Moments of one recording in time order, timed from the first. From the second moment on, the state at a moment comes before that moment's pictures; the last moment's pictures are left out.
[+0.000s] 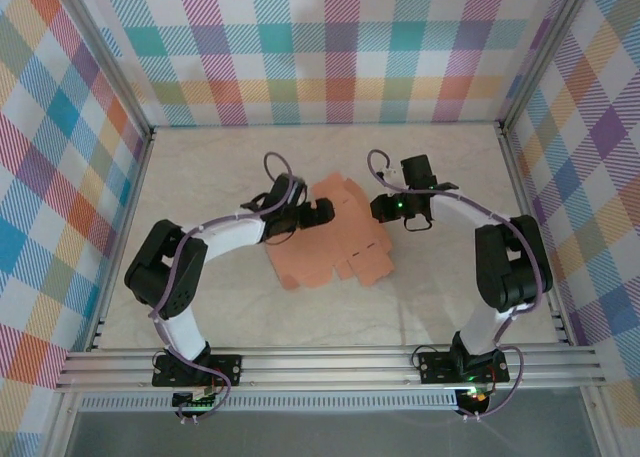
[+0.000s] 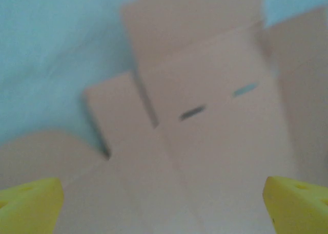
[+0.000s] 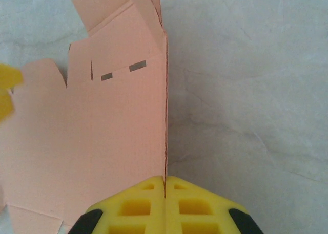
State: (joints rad) left arm -0.57 1.76 1.14 -0.16 0.07 -0.70; right arm 0.31 1.70 1.08 -0.33 -0.43 0.04
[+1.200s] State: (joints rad) left arm -0.60 2.23 2.02 -0.79 0.31 -0.67; right arm 0.45 1.64 1.00 -0.21 -0.17 -0.09
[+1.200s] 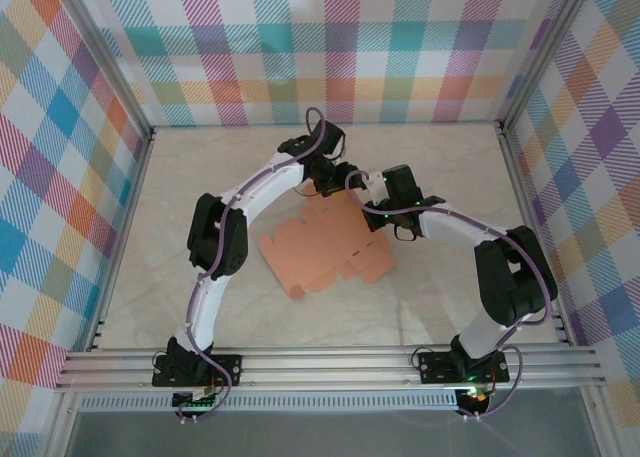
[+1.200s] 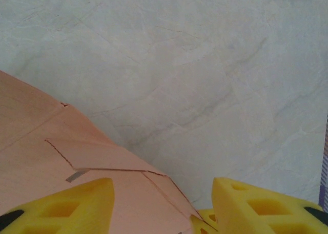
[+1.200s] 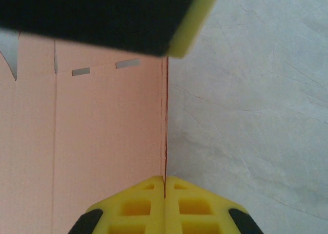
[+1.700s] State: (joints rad) left arm -0.59 2.24 2.15 -0.88 0.21 -0.59; right arm 0.44 1.64 1.00 -0.21 -0.17 -0.11
